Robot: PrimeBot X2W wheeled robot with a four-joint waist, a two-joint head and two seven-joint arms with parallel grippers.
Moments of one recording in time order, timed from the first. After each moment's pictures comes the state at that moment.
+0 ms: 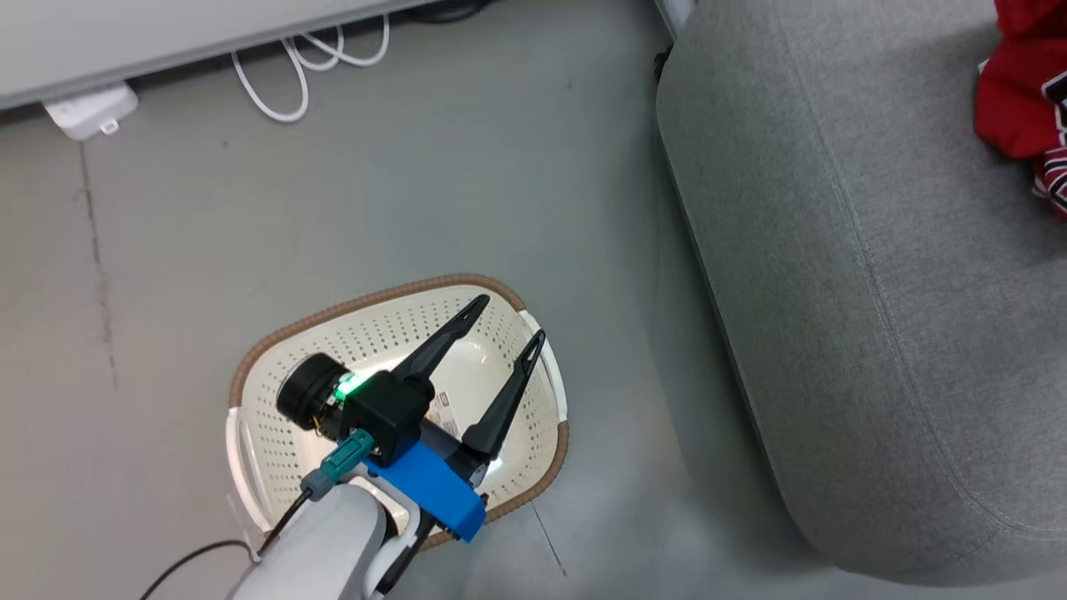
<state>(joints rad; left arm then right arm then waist) -0.51 0.20 -0.65 0.31 -0.31 -0.12 -0.26 -0.96 -0.38 -0.60 1.02 -0.29 0.13 -0.26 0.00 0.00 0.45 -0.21</state>
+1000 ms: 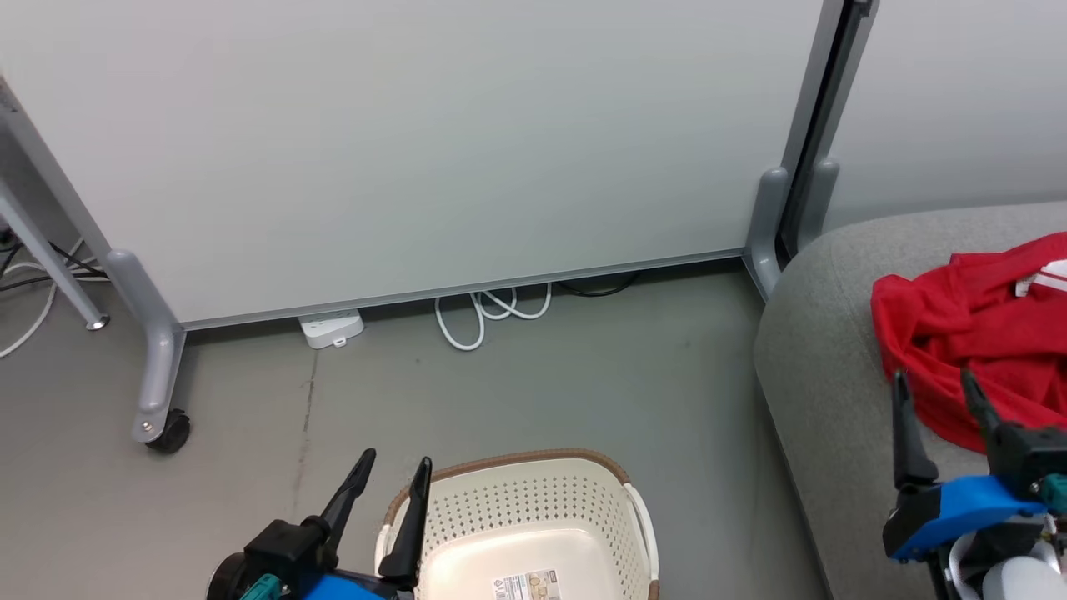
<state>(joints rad) -0.11 0.10 -0.33 0.32 -0.31 -0.11 -0.26 -0.18 -0.14 -0.20 0.34 -0.01 0.13 -0.14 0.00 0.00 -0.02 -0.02</state>
